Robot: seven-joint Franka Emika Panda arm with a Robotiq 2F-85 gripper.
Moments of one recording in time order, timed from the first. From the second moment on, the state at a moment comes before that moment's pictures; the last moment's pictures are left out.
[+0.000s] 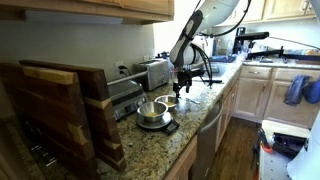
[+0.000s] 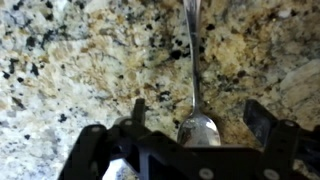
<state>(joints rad) -0.31 0.51 -0.14 -1.96 0.12 2.53 -0.26</state>
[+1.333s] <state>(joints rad) -0.36 0.52 -0.11 -1.92 0.13 2.37 -0.32</state>
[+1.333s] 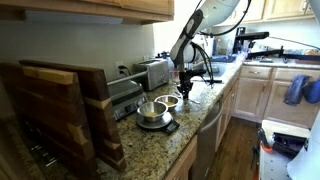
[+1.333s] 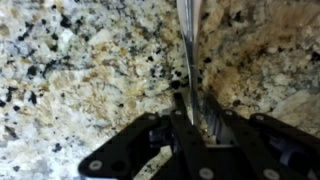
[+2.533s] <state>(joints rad) -0.42 0.48 -0.05 -1.89 0.30 2.31 -0.59</state>
